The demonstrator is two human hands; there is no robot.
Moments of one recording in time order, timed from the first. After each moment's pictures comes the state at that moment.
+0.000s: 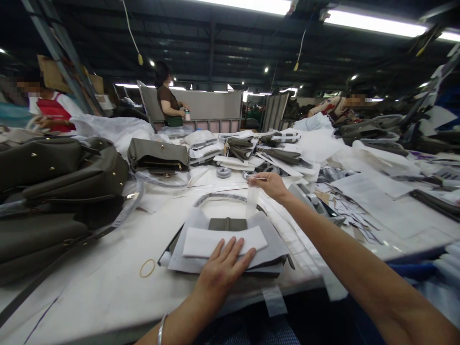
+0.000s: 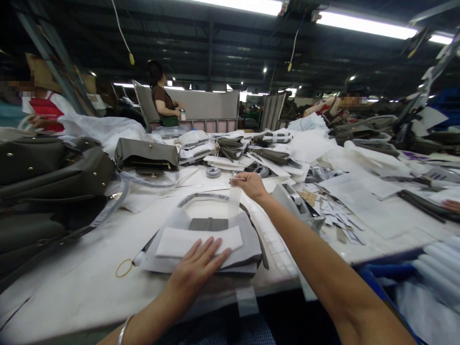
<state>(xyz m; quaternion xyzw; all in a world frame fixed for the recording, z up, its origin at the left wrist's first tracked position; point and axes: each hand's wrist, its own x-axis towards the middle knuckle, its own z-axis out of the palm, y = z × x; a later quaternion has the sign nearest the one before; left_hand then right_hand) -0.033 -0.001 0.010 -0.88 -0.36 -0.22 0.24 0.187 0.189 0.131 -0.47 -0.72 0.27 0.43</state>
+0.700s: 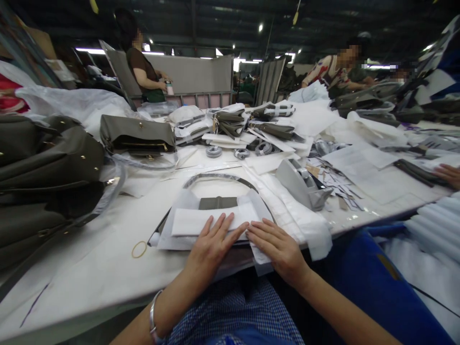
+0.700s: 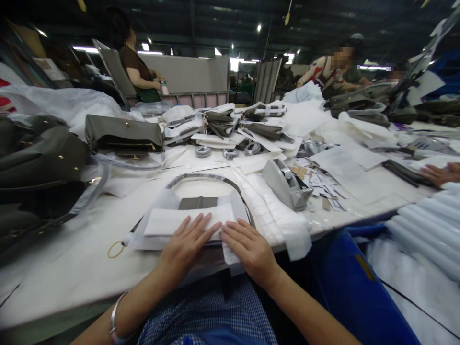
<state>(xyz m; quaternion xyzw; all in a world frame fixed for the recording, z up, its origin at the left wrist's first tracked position) -0.030 -0.007 0.023 -0.89 -0.39 -0.18 0.16 0.210 -0.018 0.032 -0.28 -0.88 -0.09 0.37</state>
